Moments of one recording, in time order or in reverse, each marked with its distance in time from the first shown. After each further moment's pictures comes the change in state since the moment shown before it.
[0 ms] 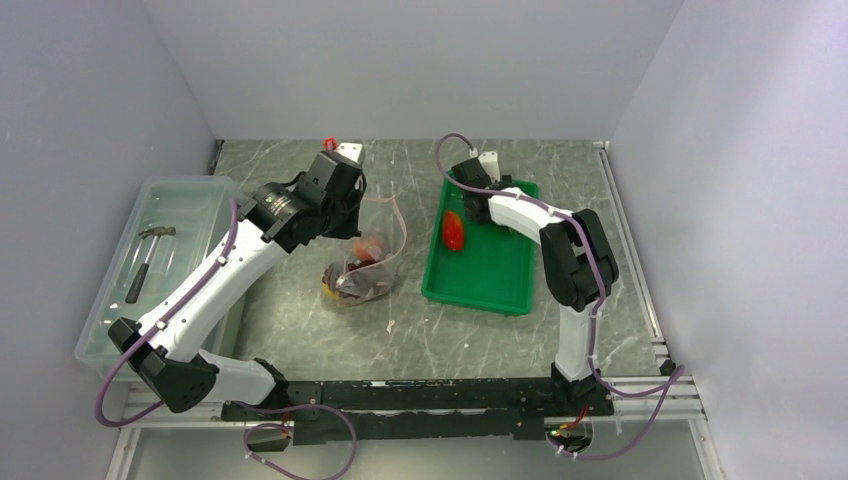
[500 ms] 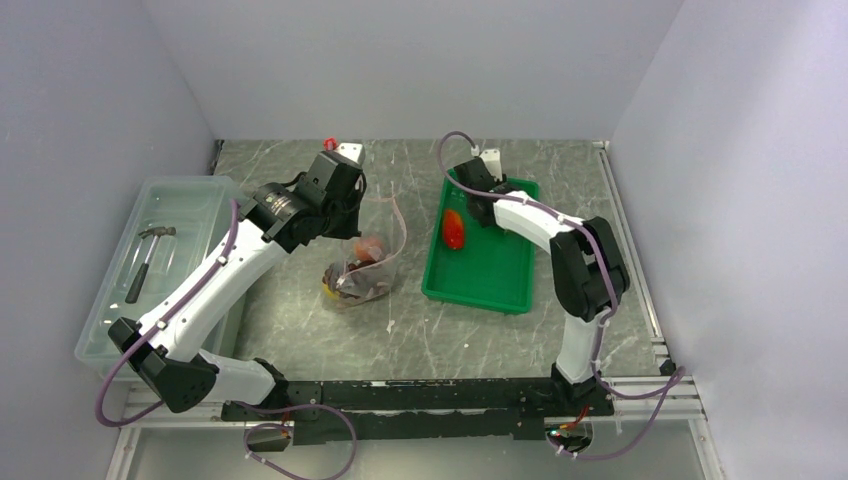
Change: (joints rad) left arm 0.000 0.000 -0.002 0.000 -0.002 0.000; right arm 0.014 -0.068 -0.048 0.033 -0.004 -0.010
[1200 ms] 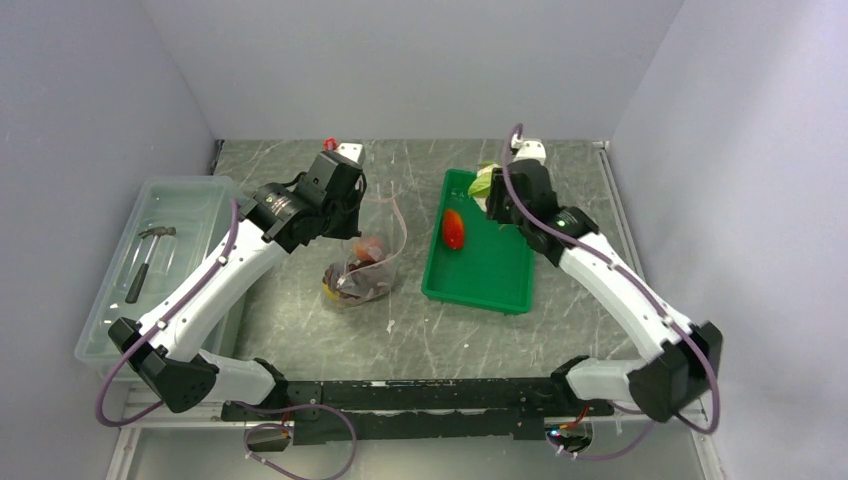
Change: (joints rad) left arm 0.000 0.000 -0.002 0.002 0.000 0.000; right arm 0.043 -0.597 -0.169 -0.105 -0.248 0.072
